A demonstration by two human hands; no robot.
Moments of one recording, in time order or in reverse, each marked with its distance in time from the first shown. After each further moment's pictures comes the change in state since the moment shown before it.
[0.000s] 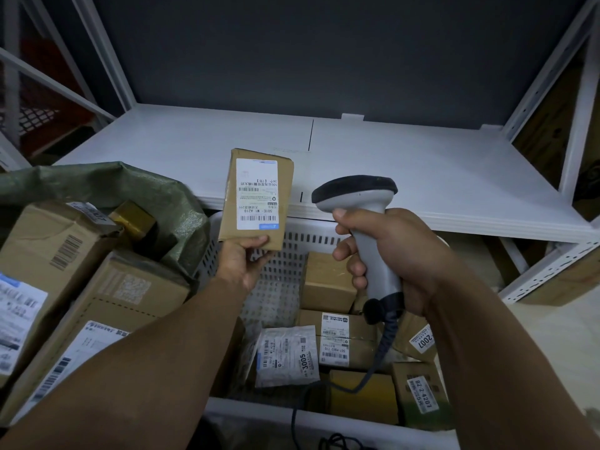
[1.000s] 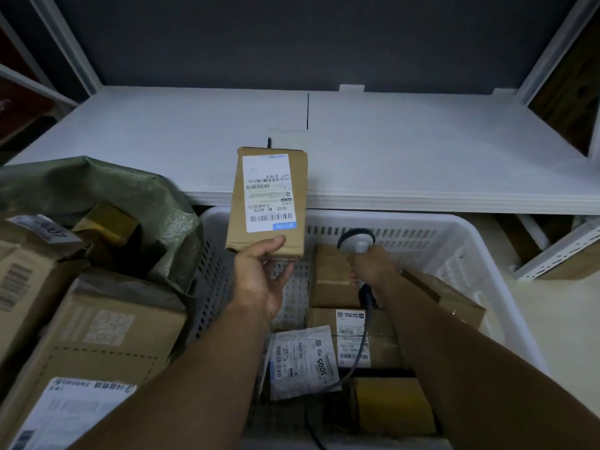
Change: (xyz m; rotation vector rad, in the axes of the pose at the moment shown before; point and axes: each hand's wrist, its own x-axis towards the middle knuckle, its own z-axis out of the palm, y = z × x) left_hand 0.005 -0.020 0.001 0.034 0.027 -0.105; right_hand 0.214 0.176 -0.024 -0.223 0.375 0.270
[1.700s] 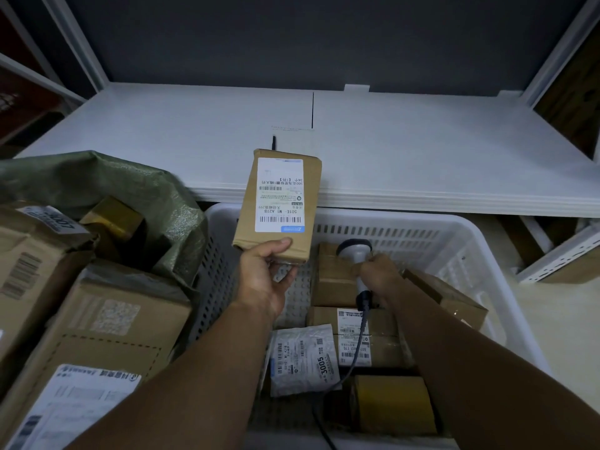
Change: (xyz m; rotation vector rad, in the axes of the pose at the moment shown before) left_hand -0.002 -0.003 -0.004 0.067 0.034 -0.045; right_hand 0.003 0.018 -0.005 -0.172 -0.008 -0.012
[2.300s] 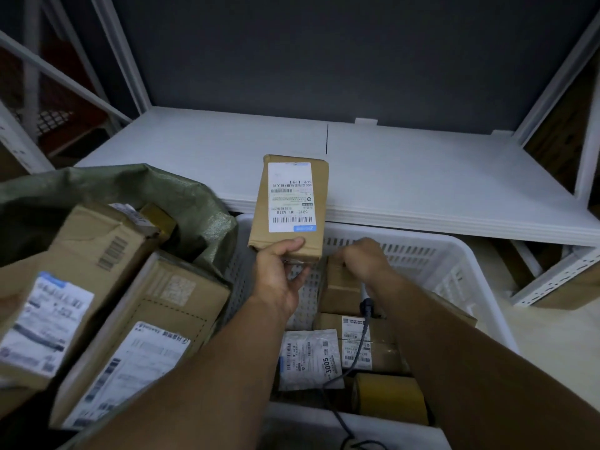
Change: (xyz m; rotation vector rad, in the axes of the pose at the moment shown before) left_hand -0.054 0.021 0.002 -0.054 -0.027 0.046; right_hand -0.100 -0.075 0.003 0.030 -0.016 -0.206
